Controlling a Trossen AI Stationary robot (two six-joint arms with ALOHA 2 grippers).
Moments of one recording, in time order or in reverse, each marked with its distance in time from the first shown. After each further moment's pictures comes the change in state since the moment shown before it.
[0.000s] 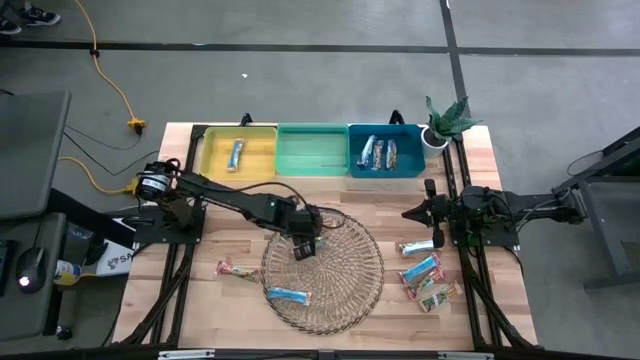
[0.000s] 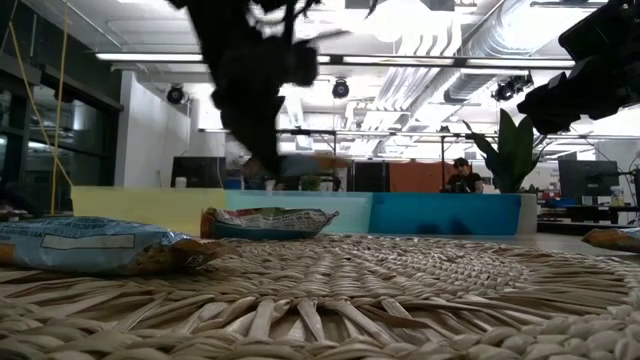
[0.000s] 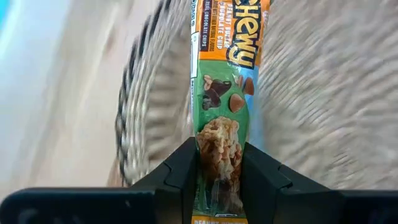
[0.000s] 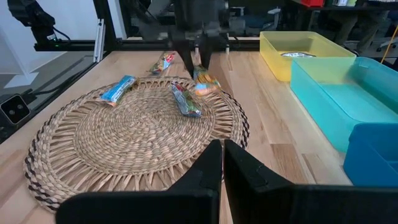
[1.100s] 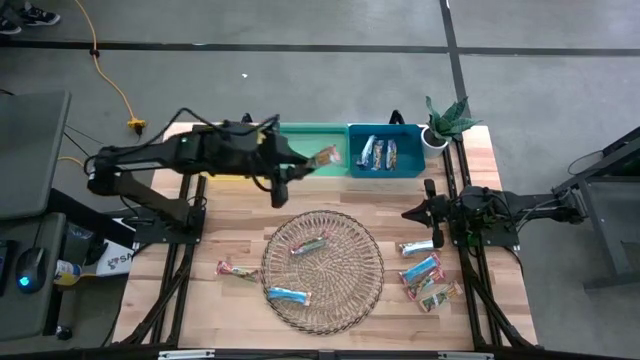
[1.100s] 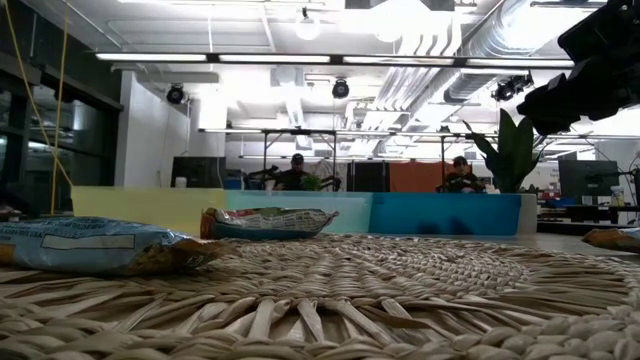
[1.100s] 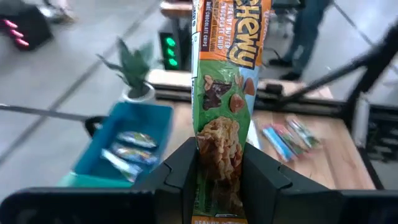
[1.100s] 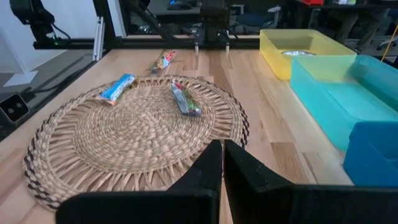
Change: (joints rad) left arm 0.164 -0.425 0.324 0.035 0.029 0.368; right arm 0.000 0.013 -0.001 0.006 0.000 0.000
